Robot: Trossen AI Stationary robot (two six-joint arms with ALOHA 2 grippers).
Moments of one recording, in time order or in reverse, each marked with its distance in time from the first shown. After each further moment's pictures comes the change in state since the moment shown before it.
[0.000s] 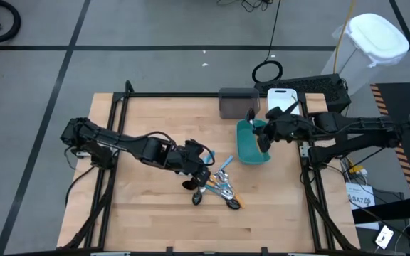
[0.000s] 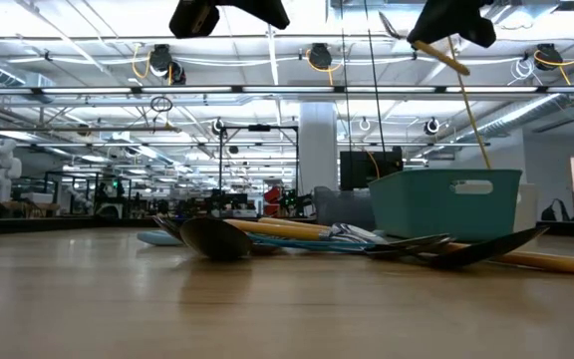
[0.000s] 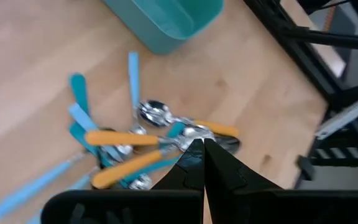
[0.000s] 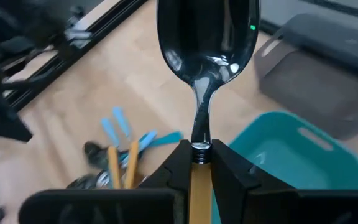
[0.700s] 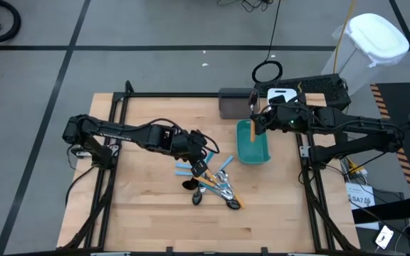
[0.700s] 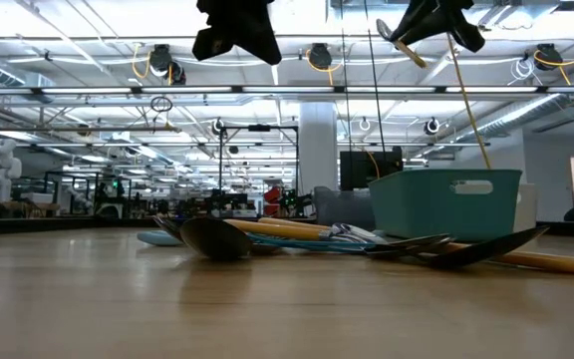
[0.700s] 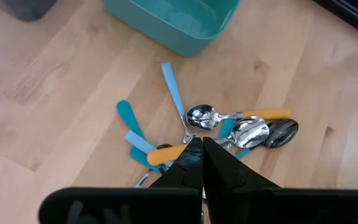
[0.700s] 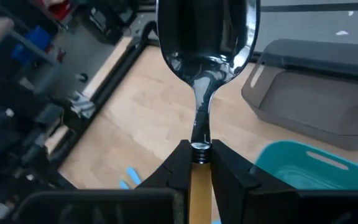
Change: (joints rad) left arm 0.134 0.000 0.000 -0.069 0.100 0.377; right arm -0.127 0.001 0.000 0.139 0.012 0.154
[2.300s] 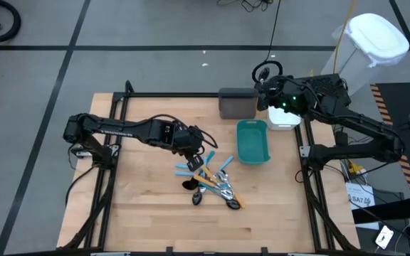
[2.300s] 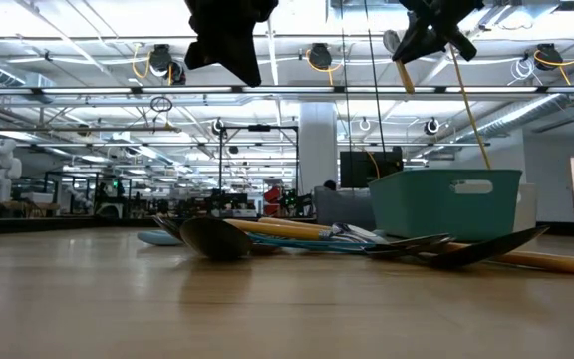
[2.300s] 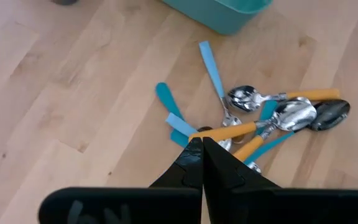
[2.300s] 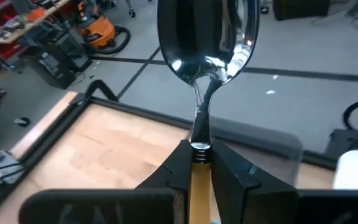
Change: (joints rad) left arm 0.064 0.000 0.000 -0.119 -0.003 0.080; right arm -0.320 -0.002 0.000 0.095 0.022 -0.295
